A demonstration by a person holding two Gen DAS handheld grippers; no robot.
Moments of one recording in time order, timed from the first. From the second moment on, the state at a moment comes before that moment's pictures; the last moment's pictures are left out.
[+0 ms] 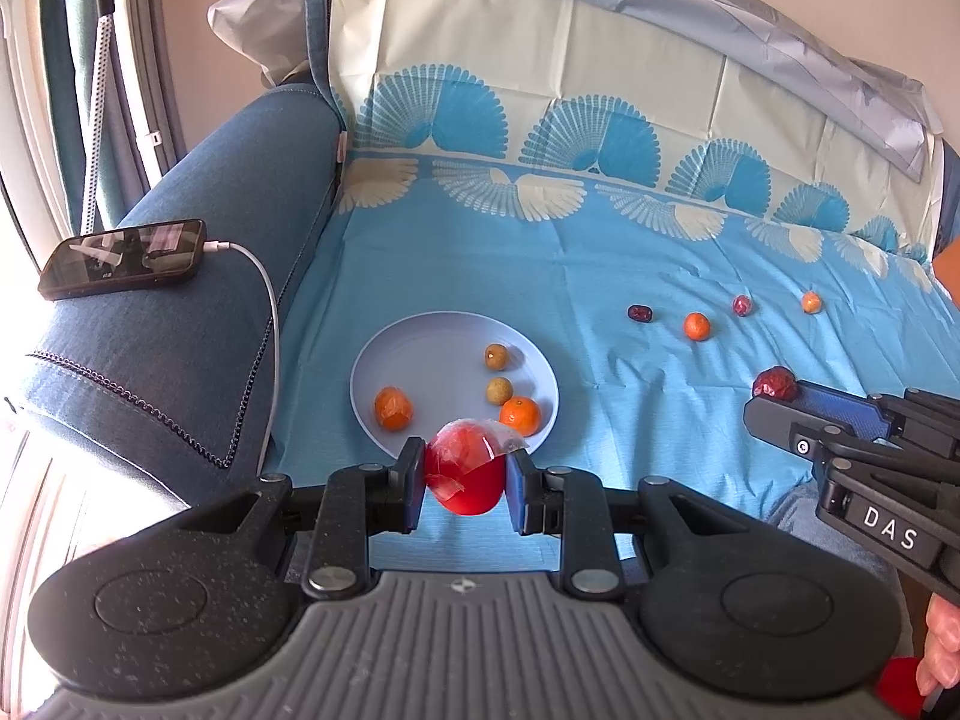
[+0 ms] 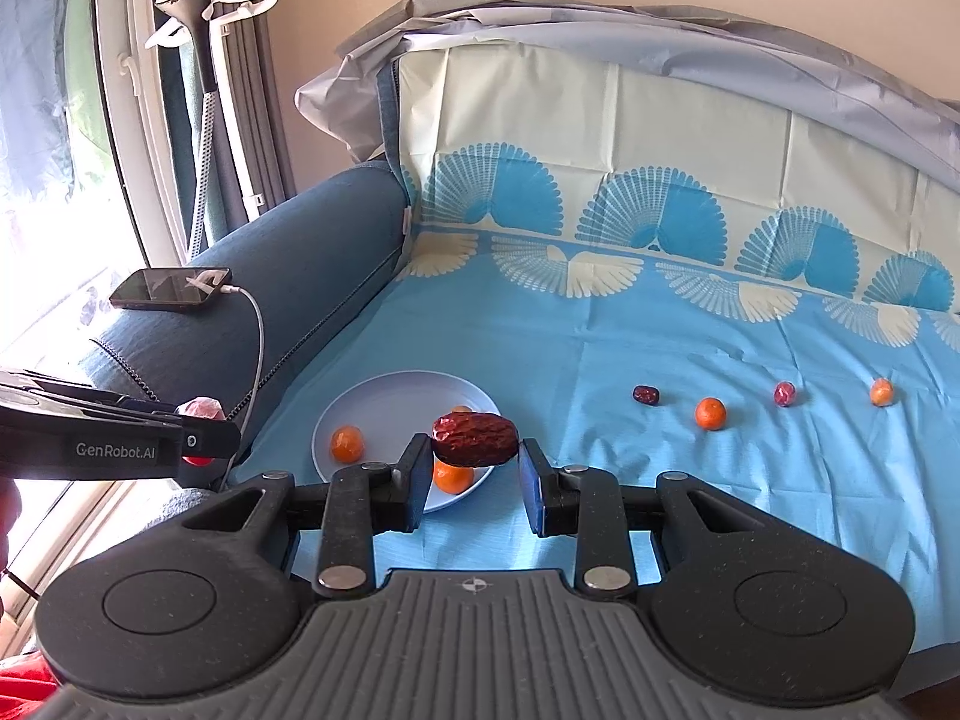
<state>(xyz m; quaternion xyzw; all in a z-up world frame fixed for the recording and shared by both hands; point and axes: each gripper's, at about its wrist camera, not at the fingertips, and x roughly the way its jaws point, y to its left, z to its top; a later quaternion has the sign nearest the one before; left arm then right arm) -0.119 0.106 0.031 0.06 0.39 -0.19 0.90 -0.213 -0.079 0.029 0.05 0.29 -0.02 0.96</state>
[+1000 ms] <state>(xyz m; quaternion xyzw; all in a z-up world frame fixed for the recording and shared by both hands) -0.041 0.100 0.007 0.05 0.41 -0.16 0.90 -0.144 -0.084 0.003 0.05 0.33 -0.02 0.94</state>
